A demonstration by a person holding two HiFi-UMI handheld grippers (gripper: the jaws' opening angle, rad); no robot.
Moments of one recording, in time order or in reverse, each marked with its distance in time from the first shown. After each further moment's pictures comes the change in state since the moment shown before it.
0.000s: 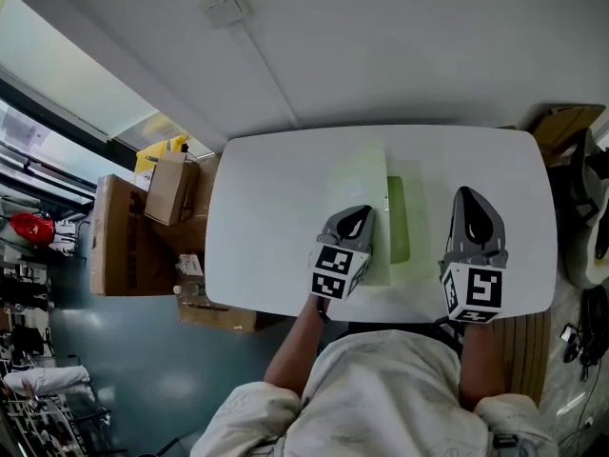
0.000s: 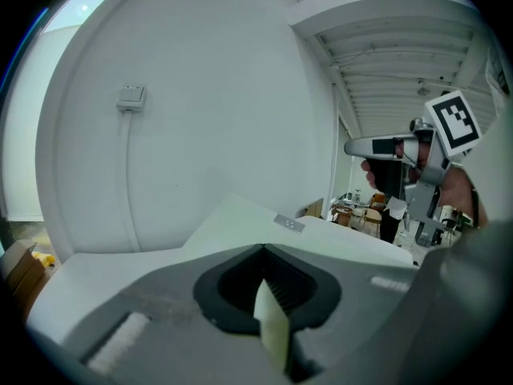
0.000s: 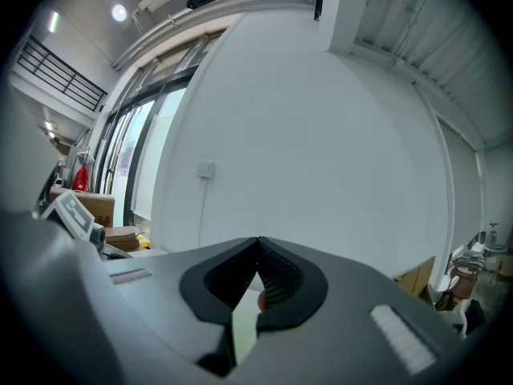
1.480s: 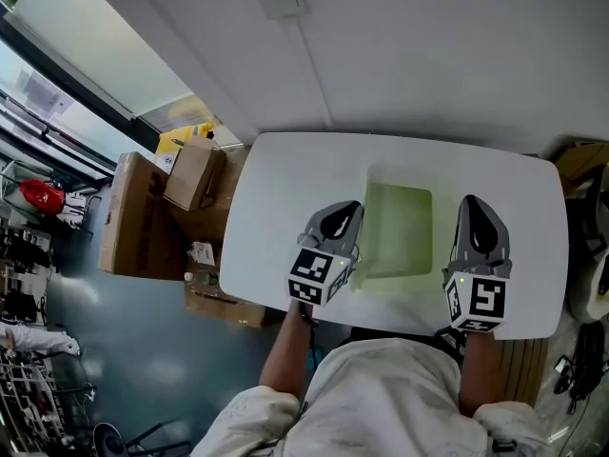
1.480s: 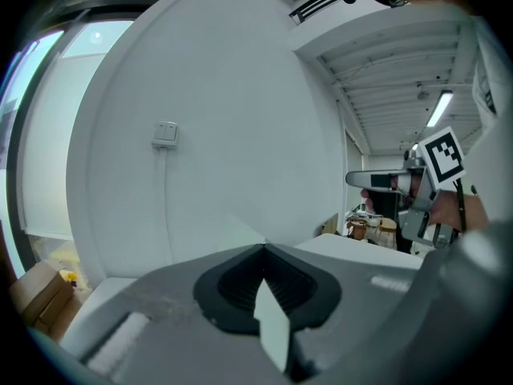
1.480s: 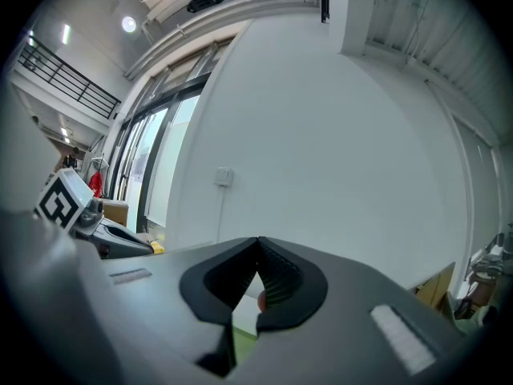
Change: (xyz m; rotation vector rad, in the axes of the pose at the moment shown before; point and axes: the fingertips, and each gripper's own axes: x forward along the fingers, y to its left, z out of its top) left arm -0.077 0.070 0.040 0.035 -0.133 0.097; right arm 0.019 0.056 0.022 -0.013 -0.047 0.094
